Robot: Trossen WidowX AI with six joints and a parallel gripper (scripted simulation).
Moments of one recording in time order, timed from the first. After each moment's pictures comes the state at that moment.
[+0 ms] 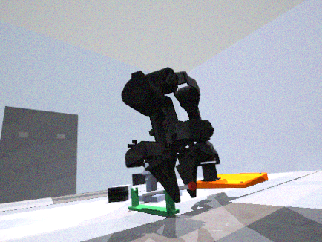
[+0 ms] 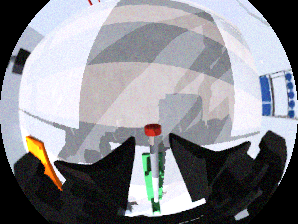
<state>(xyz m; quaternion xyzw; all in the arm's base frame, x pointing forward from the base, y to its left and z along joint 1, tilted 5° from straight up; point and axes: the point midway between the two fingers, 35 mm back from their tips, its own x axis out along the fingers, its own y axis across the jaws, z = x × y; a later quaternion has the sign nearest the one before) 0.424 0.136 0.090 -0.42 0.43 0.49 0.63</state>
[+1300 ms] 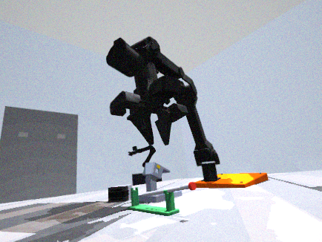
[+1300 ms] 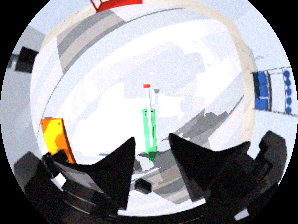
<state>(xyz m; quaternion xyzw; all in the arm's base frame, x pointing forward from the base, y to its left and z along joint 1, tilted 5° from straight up) 0.403 0.078 0.194 -0.44 0.46 0.48 0.61</state>
